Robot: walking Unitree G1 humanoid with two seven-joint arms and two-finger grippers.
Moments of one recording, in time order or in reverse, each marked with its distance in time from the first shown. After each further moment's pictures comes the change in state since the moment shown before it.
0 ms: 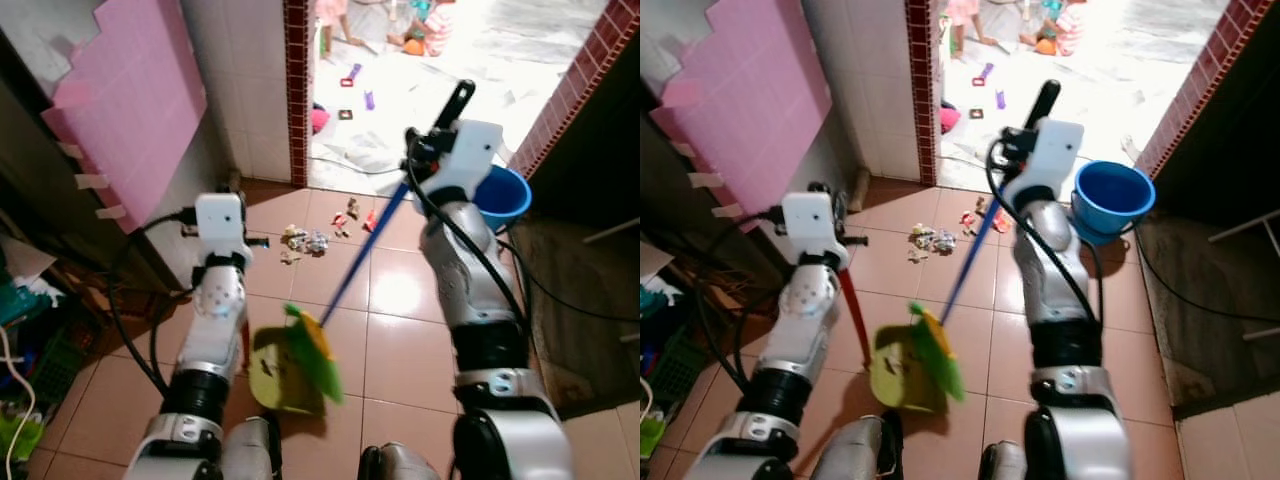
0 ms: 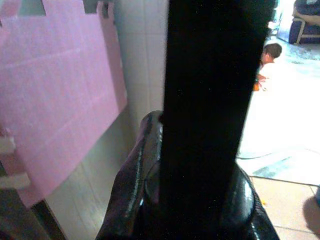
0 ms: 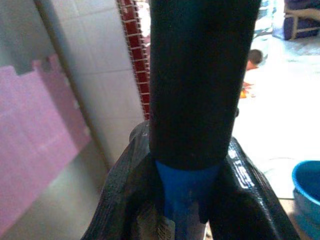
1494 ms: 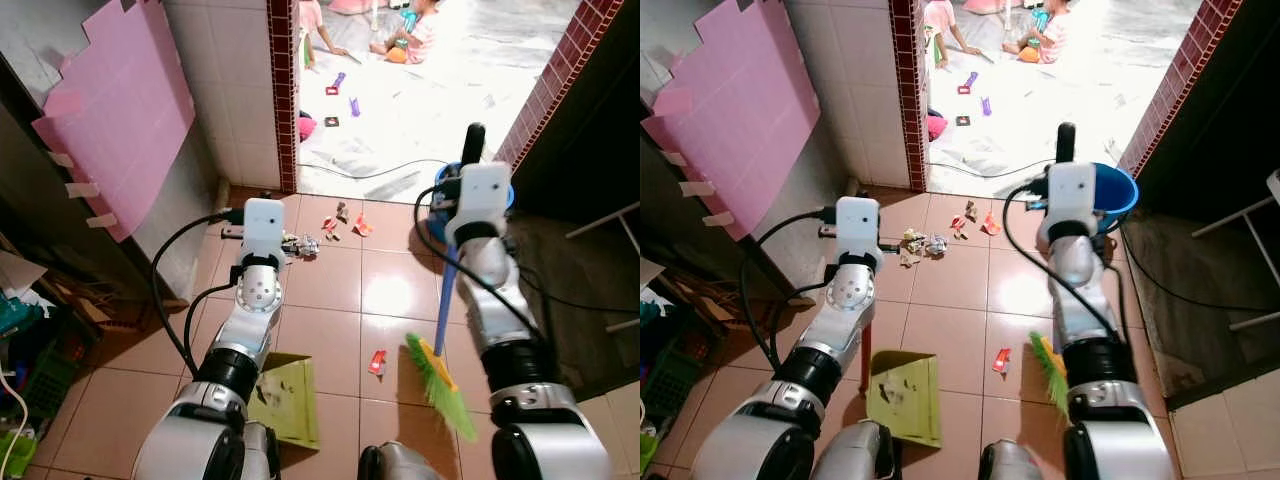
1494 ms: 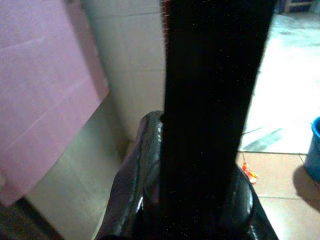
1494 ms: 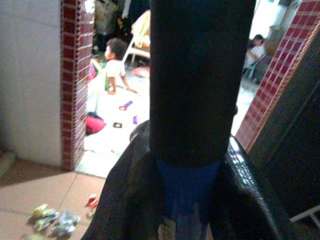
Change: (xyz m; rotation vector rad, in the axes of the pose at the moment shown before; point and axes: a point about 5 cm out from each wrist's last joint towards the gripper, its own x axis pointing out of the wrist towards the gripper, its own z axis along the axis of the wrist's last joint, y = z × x) left arm 0.012 -0.037 -0.018 0.064 0.102 0.002; right arm -0.015 -0.041 -0.040 -0.388 0.032 -0.113
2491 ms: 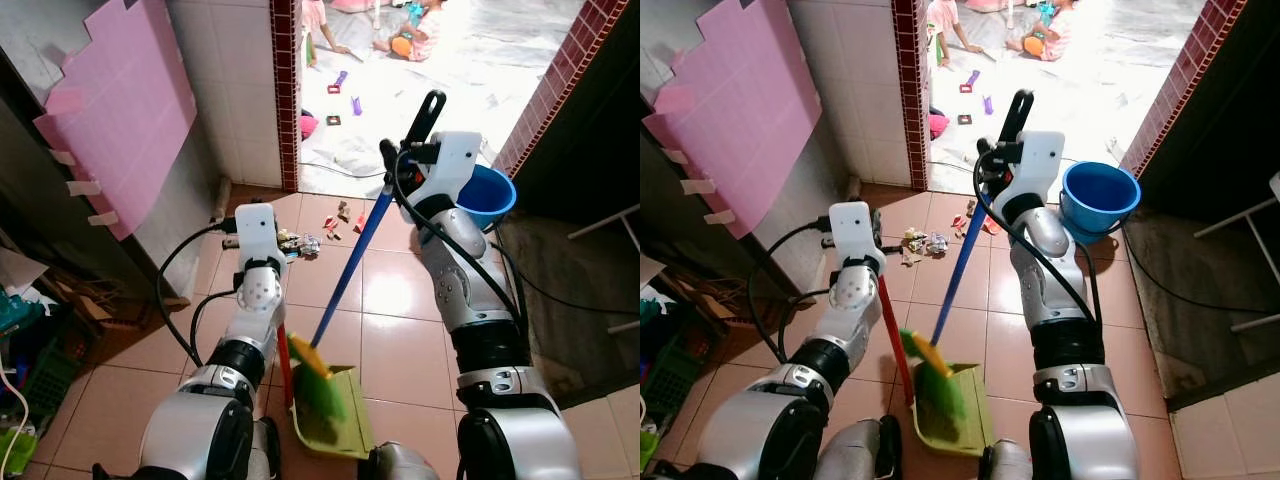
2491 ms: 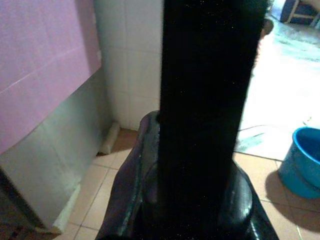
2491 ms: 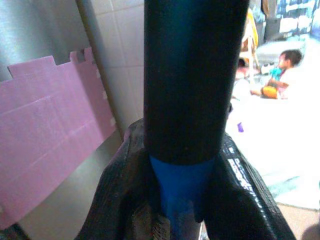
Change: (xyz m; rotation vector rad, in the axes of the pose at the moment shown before) left arm 0.005 -0.002 -0.009 -0.154 0.046 -0.004; right arm 0.011 0.042 0.052 0.402 -0.049 0.324
